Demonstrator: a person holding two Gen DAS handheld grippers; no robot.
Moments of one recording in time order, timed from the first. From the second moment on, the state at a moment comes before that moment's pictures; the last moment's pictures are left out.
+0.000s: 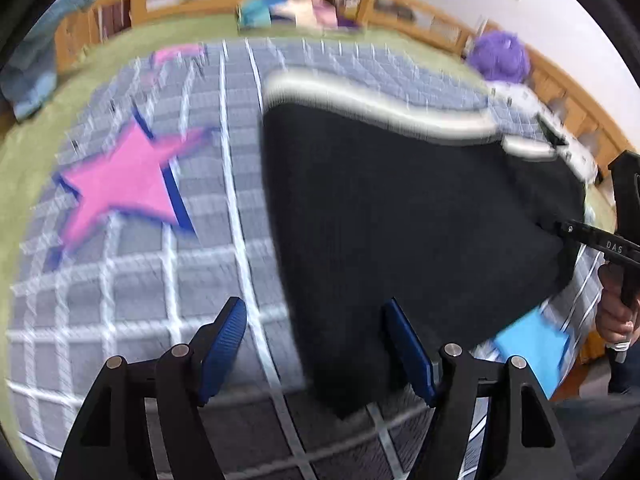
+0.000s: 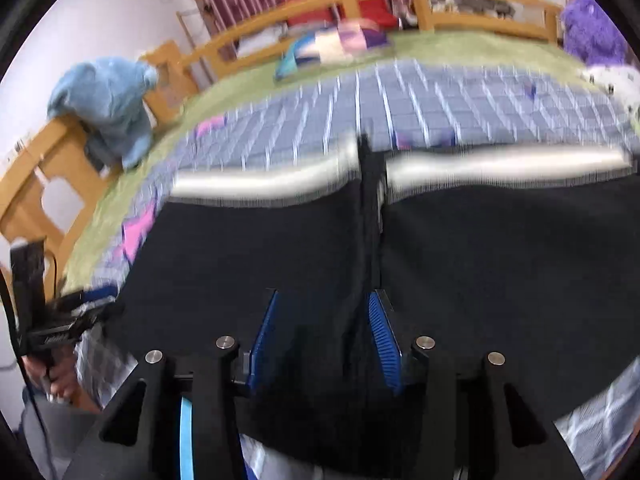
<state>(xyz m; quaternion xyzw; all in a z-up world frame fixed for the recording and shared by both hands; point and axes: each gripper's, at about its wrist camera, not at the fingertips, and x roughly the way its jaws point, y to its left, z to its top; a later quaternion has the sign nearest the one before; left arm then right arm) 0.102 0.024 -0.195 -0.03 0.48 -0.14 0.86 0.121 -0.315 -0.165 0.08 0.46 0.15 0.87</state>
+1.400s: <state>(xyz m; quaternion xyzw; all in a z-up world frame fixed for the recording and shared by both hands) 0.186 0.021 -0.198 -0.10 0.49 -0.14 0.86 0.125 -0.584 -0.197 0.26 0.39 -0.11 0.88</state>
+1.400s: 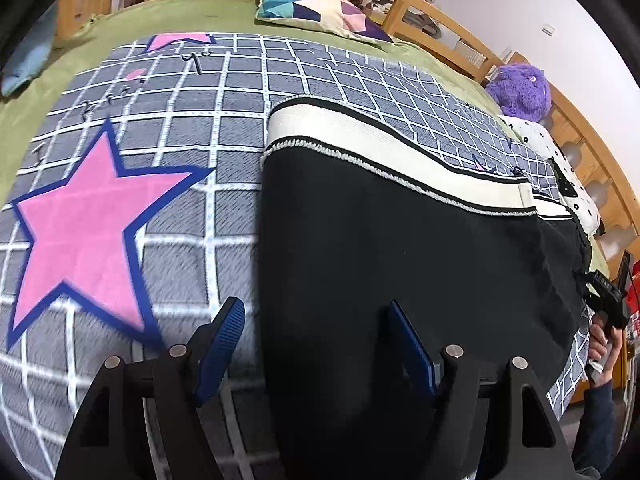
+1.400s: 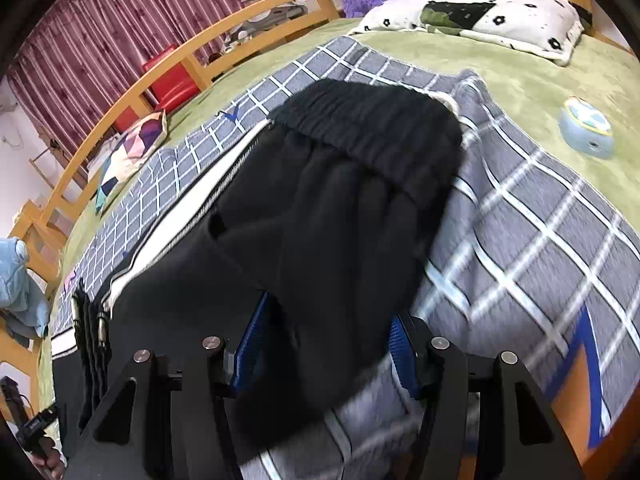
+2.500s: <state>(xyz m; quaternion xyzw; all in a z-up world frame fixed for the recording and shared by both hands) 0.195 0.176 -0.151 -0.06 0.51 -0.04 0.85 0.185 -0.376 -0.108 0.14 0.40 0.02 0.91</state>
